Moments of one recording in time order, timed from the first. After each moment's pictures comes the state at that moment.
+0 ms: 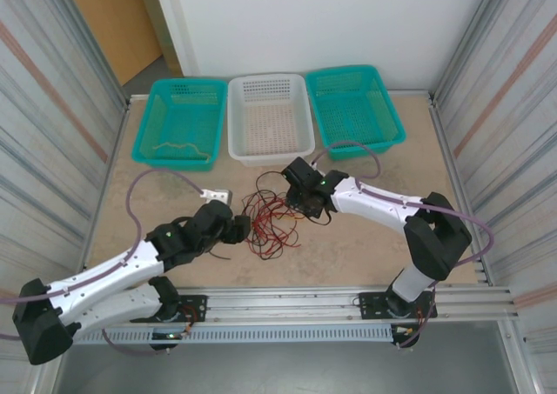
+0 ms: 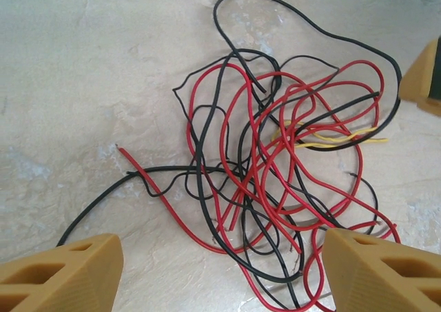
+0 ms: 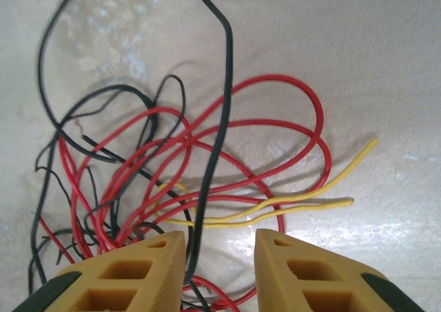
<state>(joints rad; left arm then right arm) -0.90 0.89 0.60 -0.55 -0.31 -0.66 0.83 1.62 1.08 -0.58 0.10 1.17</state>
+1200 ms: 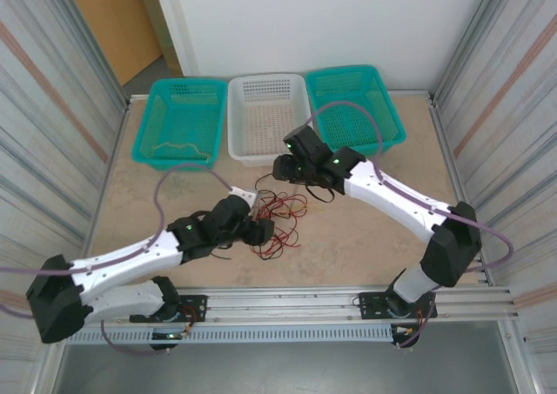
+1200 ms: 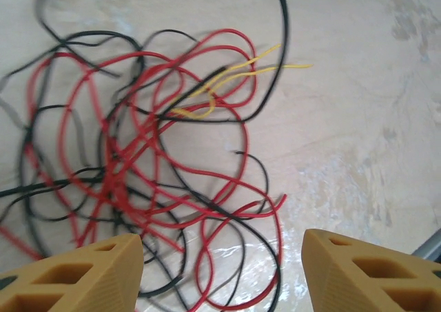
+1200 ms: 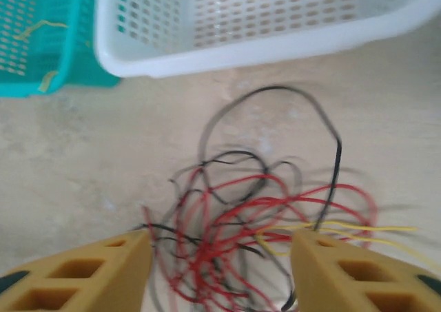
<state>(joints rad) -0.96 1.10 0.67 -0.33 -0.08 -0.61 0.78 1.53 1.35 -0.70 0.12 0.79</state>
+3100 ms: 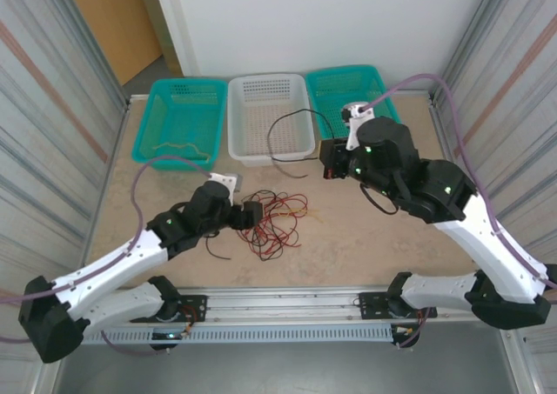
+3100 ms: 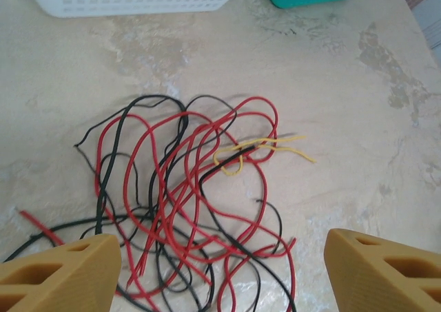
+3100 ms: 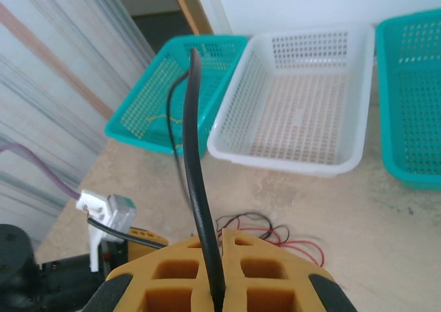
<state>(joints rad) -0.80 0.99 0.71 -0.40 -0.06 -0.58 0.91 1.15 1.66 -0.96 0.30 0.54</state>
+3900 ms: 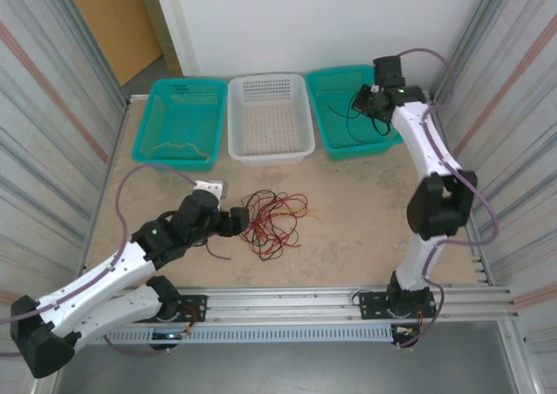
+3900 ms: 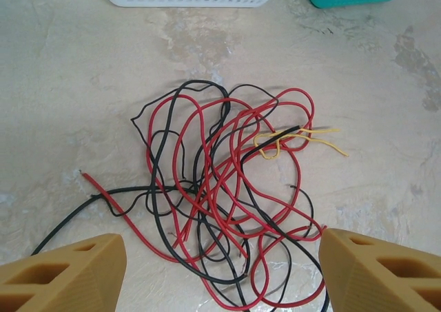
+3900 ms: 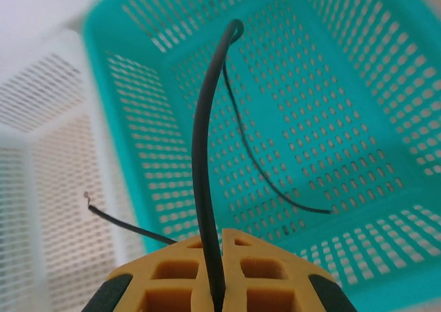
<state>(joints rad) -0.80 0.82 0.66 -0.56 -0.15 -0.61 0.15 1.91 1.84 -0.77 0.01 0.53</state>
